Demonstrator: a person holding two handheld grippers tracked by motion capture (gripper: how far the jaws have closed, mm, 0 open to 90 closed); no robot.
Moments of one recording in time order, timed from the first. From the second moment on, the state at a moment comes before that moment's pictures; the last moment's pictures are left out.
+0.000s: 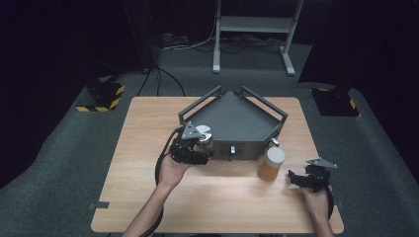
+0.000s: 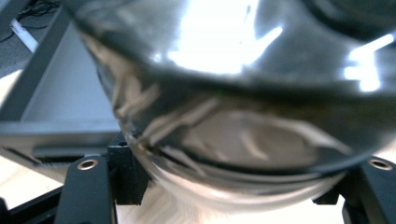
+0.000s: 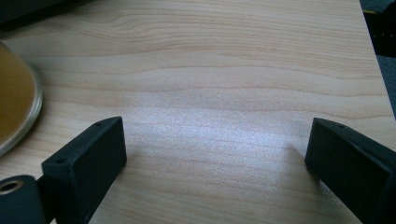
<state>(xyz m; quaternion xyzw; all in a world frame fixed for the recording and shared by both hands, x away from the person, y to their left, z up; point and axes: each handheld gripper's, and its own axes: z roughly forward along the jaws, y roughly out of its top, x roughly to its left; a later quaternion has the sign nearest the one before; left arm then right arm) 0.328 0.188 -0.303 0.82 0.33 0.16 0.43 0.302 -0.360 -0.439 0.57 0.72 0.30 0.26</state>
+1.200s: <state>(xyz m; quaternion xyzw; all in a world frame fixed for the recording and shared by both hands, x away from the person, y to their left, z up) 0.412 0.128 -0.300 0.81 0.37 0.18 0.42 0.302 -0.360 -0.439 0.57 0.72 0.31 0.26</state>
